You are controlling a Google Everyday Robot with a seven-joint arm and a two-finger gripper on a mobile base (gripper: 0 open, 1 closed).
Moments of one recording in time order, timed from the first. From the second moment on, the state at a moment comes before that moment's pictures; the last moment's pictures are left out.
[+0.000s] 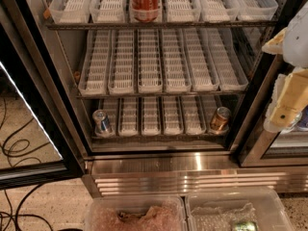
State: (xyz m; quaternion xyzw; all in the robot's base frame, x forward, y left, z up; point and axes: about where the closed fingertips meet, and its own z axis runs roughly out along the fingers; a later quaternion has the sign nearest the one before) arm 0.438 -0.217 0.976 -0.60 0.78 -0.03 0.16
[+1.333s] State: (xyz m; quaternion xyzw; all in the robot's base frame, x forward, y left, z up) arm 0.438 -0.200 0.946 -0.58 0.80 0.03 0.15
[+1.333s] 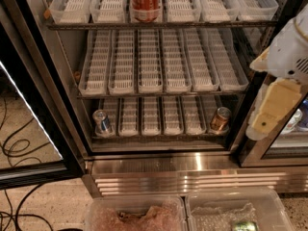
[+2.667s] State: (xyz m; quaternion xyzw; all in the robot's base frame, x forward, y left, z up) arm 0.442 -0.185 0.898 -0.48 0.87 0.07 0.12
